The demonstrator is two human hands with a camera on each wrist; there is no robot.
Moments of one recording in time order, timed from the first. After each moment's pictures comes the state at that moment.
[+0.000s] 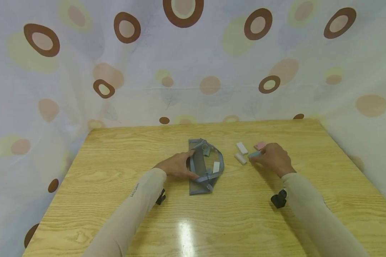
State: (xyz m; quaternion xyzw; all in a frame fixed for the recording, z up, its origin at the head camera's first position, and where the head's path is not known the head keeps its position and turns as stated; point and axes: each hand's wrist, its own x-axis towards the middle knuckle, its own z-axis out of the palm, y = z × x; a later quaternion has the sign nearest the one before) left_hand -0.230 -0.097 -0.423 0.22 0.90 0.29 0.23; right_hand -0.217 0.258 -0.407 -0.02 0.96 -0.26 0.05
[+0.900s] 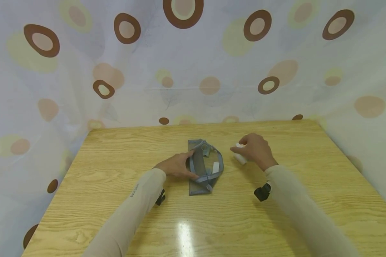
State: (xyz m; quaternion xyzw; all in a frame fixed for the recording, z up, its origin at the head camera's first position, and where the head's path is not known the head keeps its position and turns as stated) left_hand -0.230 -0.096 -0.424 0.22 0.91 0.28 0.23; right_hand -0.226 0.198 -0.377 -0.06 0.96 -0.25 0.02
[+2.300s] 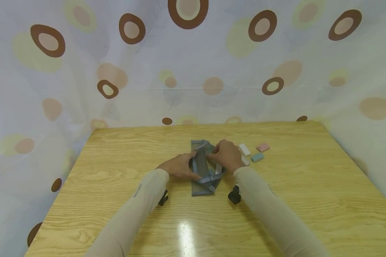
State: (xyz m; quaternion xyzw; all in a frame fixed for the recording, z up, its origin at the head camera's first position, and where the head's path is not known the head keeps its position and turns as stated) left_hand -0.231 -0.098 -0.425 0.21 0.90 0.28 0.24; right_hand -0.240 0.110 -0.410 -0.05 0.96 -0.27 0.05
